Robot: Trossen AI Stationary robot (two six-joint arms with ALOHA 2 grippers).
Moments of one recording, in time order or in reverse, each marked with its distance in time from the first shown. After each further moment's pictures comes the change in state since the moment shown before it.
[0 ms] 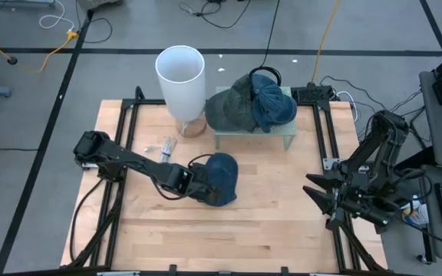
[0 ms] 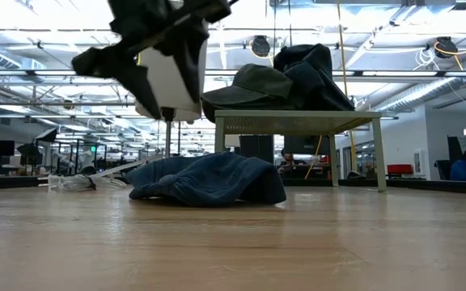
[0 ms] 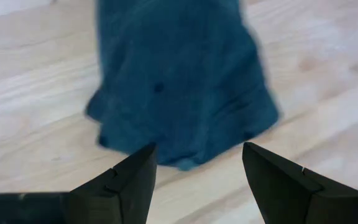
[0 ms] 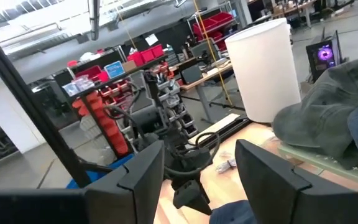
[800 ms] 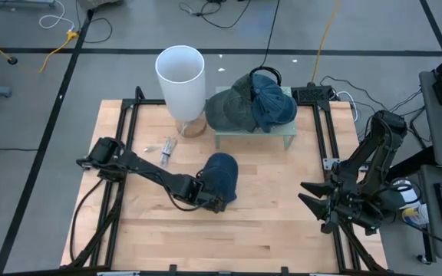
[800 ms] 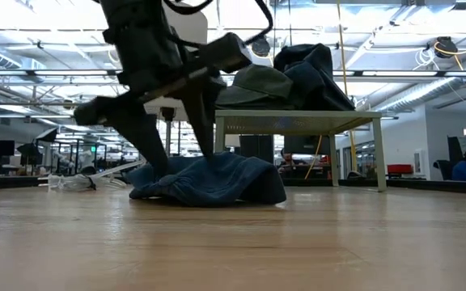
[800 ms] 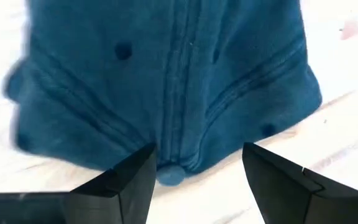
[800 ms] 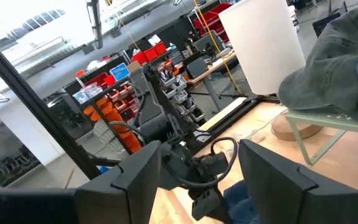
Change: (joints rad) left arm -0.016 0.165 -0.039 0.200 0.047 -0.021; right arm 0.024 0.000 -0.181 0.010 -0.001 0.297
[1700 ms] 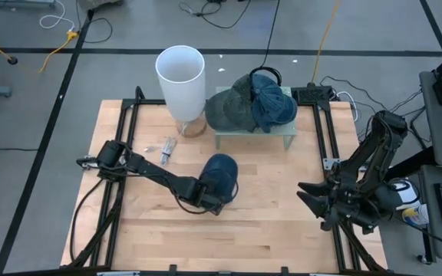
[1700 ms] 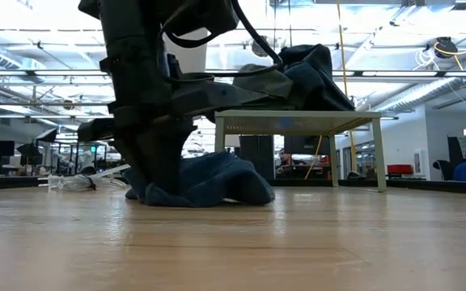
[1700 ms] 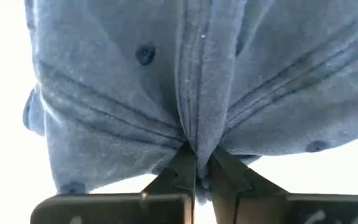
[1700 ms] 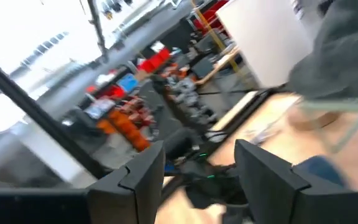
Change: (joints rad) left arm 0.003 0.103 0.003 -0.145 0.068 0.206; right arm -0.029 0.000 -0.002 0.000 -0.039 0.149
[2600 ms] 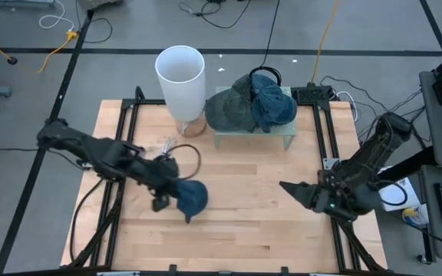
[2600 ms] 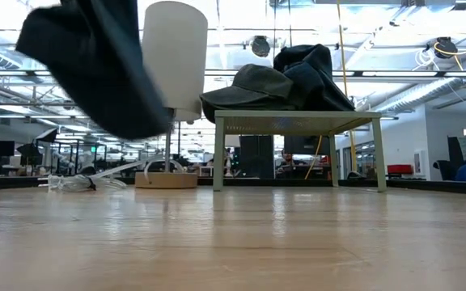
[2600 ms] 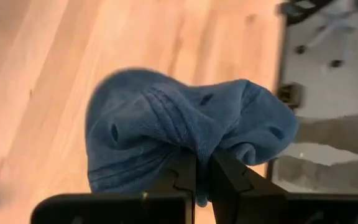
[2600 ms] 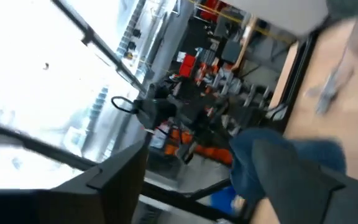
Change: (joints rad) left arm -0.046 -0.763 -0.005 -0.237 0.119 0.654; right arm -0.206 0.000 0.000 -0.208 -0.257 0.770
